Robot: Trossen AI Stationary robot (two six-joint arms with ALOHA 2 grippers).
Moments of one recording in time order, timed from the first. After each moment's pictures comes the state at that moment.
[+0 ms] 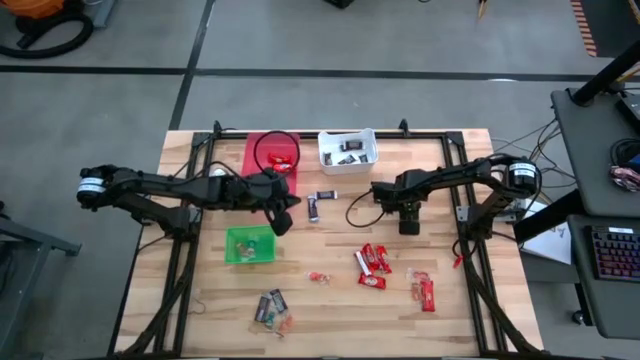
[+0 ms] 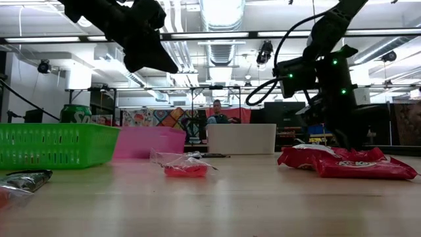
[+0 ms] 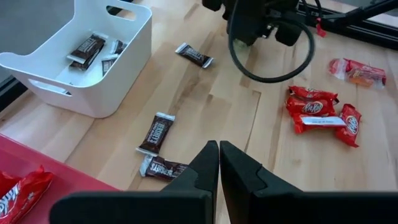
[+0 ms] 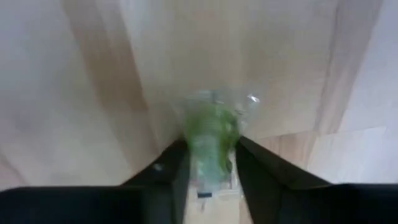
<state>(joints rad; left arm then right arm) 0.03 1.23 0.80 -0.17 -0.20 -0.27 -0.26 1.64 0.82 -0.88 0.10 -0.14</state>
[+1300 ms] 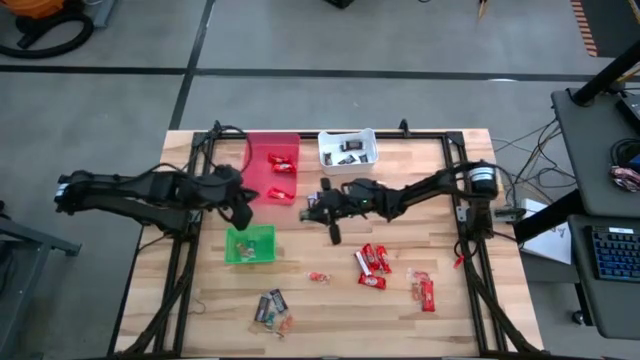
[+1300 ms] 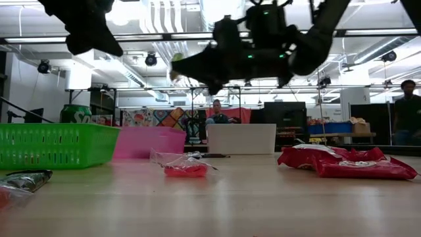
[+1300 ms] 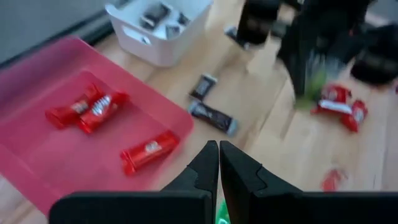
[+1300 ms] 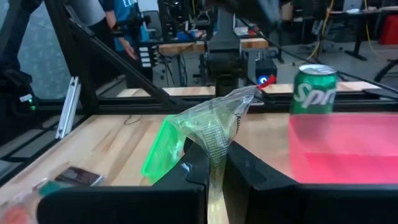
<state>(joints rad) -0.06 0.81 0.80 -0.68 -0.38 -0.53 -0.10 1.92 0.91 0.95 -0.29 0.05</state>
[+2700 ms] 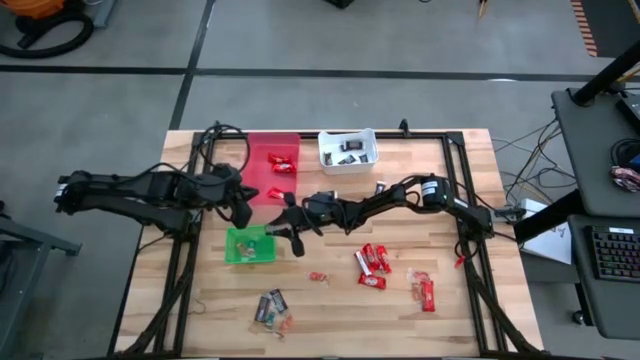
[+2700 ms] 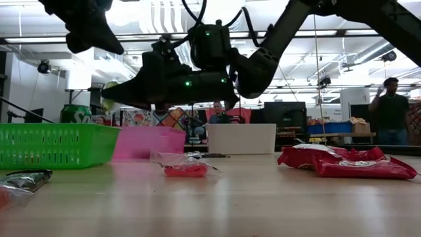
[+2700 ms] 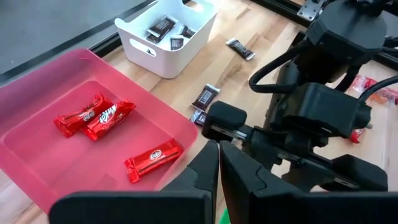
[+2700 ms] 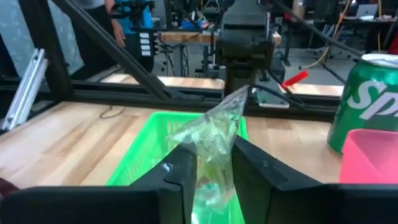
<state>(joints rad) -0.06 0.79 0.80 -0.67 -0.41 -0.53 -0.04 2.34 1.42 0.87 -0.25 -0.03</state>
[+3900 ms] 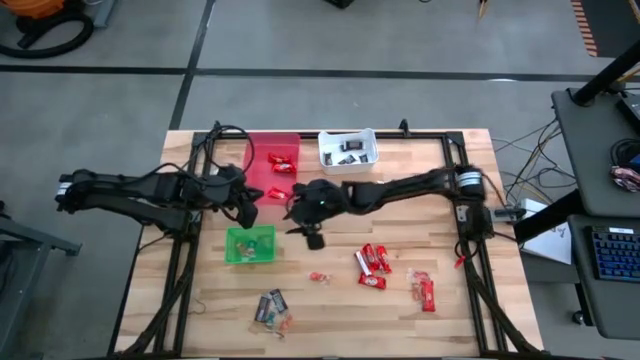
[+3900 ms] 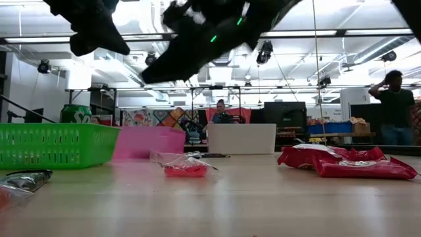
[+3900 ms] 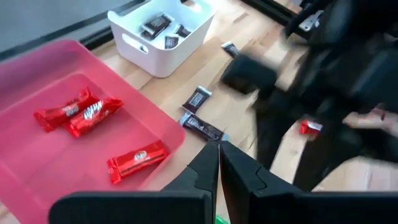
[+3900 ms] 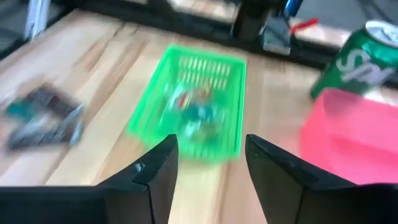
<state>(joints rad) -0.06 0.84 0.80 -0.62 -0.40 -0.61 -0.04 2.03 1.45 0.10 -0.24 -0.24</state>
